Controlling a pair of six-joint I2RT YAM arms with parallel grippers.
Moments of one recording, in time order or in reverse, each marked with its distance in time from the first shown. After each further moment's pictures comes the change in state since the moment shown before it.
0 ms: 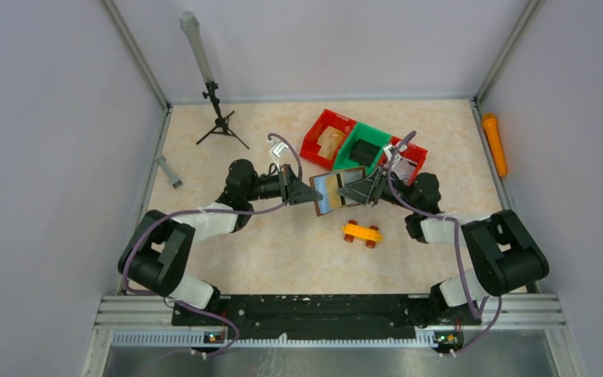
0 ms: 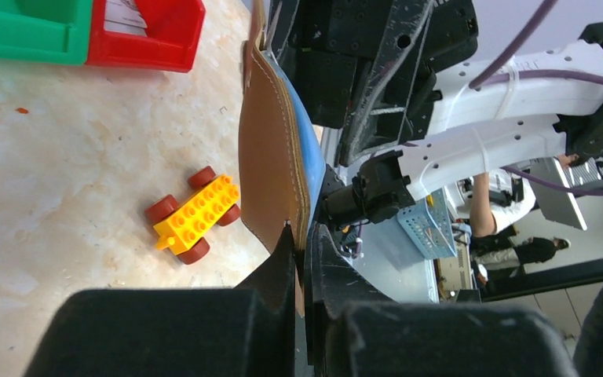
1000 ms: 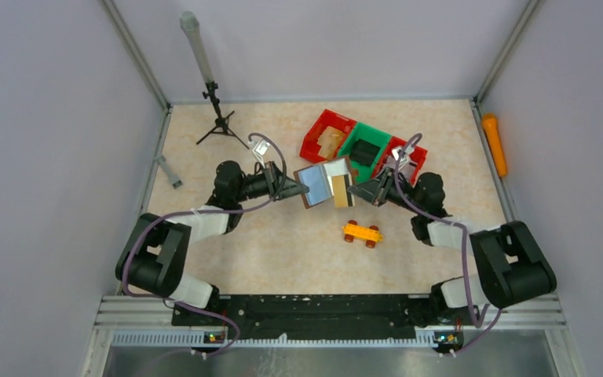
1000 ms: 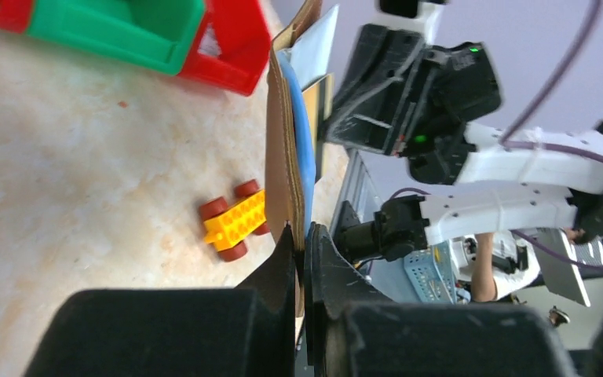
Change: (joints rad) left arm 0.109 -0.016 -0.058 0.039 -0.032 -0.066; right arm -0.056 -0.051 -0.031 -0.159 0.076 -0.090
